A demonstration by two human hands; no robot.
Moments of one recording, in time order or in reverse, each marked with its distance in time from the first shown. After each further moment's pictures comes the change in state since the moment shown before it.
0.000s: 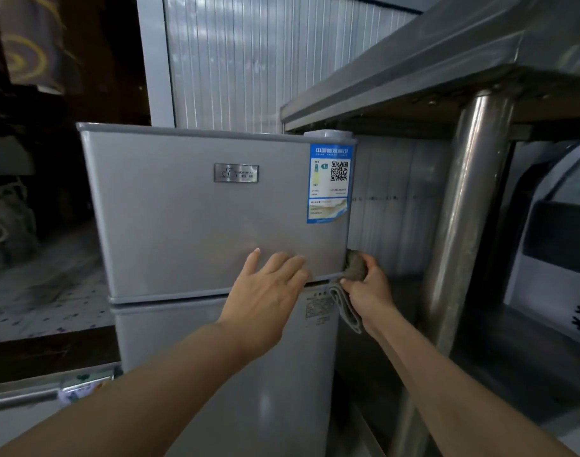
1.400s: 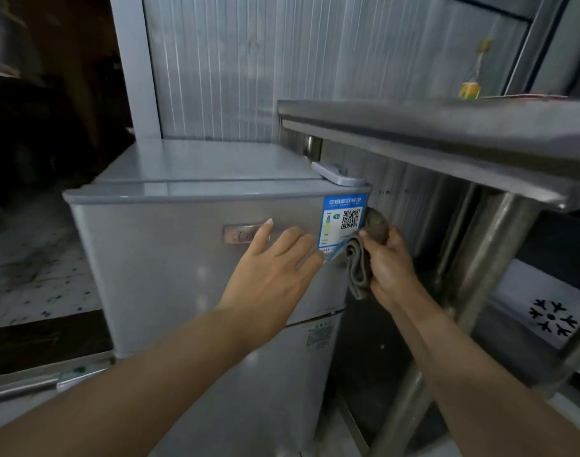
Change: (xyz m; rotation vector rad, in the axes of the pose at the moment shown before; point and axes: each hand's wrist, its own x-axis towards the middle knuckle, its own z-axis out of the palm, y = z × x) left_hand 0.052 -0.057 -0.080 -0.055 0.068 0.089; right_hand 0.046 -0.099 0.010 0.186 0.086 0.021
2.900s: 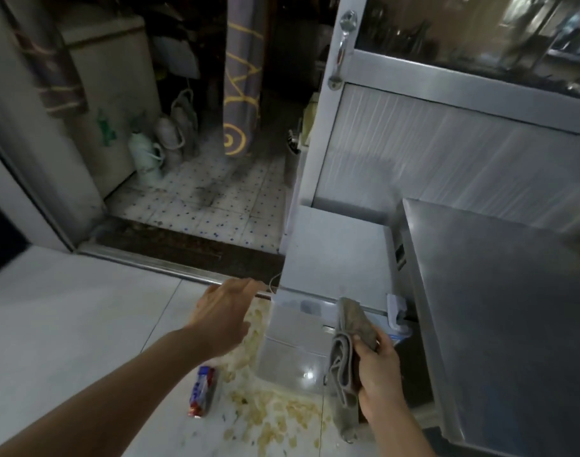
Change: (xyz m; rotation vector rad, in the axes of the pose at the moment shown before) left_hand -0.030 -0.179 -0.335 -0.448 -0.569 -0.888; right_hand -0.151 -0.310 0.140 -0.280 -0.212 0.708
